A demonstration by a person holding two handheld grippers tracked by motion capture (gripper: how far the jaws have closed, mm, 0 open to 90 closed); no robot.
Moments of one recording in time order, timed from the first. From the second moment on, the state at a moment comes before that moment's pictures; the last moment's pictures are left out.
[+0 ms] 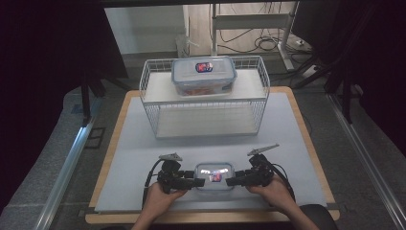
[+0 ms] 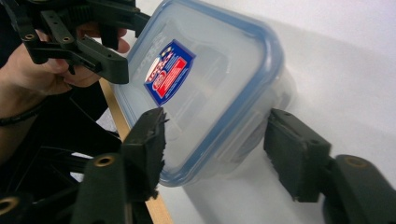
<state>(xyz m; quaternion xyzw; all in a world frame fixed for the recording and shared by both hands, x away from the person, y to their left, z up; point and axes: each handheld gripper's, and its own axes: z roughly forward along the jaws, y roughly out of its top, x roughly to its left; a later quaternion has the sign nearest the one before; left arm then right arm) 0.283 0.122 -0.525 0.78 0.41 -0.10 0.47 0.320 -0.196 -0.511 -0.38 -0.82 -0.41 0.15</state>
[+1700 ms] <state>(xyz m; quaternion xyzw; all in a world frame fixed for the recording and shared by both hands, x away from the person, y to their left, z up) 0.273 0.125 -0.519 0.75 0.44 -0.11 0.48 0.302 -0.206 -0.506 -0.39 -0.79 -0.45 0.14</state>
